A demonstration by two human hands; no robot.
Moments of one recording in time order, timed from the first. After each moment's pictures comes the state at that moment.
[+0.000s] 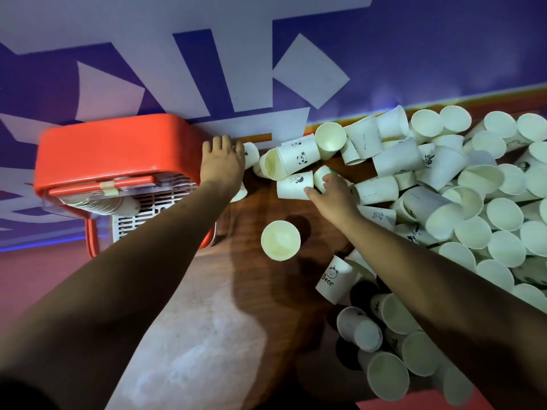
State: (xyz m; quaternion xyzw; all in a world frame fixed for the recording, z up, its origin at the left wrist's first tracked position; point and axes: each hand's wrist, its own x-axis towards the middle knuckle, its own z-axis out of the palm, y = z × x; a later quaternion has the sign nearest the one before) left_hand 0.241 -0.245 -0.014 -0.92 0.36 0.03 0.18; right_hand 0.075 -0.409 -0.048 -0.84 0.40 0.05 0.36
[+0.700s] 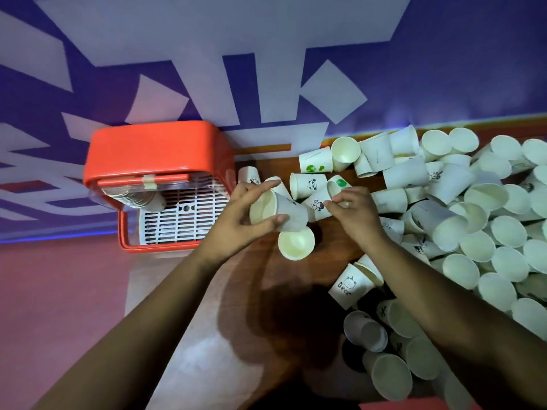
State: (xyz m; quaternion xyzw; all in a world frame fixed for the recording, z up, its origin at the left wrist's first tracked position) left_hand 0.144 -0.155 0.039 -0.77 0.31 0.24 -0.51; right_hand 0.044 -0.390 -0.010 -0.82 0.34 -0.08 0.45
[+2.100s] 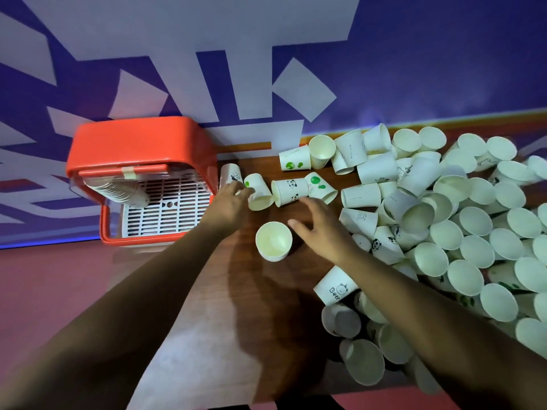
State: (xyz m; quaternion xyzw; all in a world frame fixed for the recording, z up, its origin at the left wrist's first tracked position) left_hand 0.159 -0.182 -0.028 -0.90 0.38 0.14 -0.15; right_hand -0.007 -0.366 -0.002 -0.91 0.19 0.03 0.37
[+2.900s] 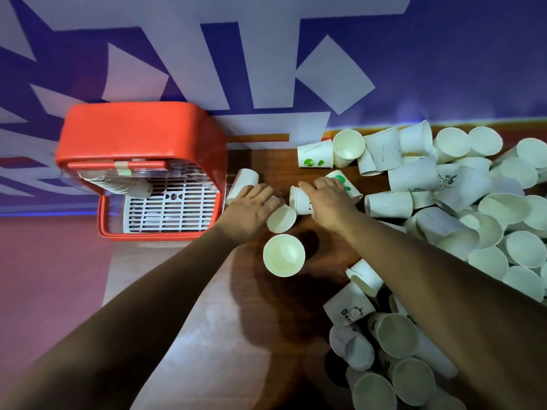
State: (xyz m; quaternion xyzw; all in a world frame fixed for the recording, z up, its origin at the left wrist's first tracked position) left_hand 0.170 -0.204 -0.062 -0.84 0.54 0.07 -0.04; right_hand 0.095 -0.414 -0.067 -0.98 0.06 0.17 0.07
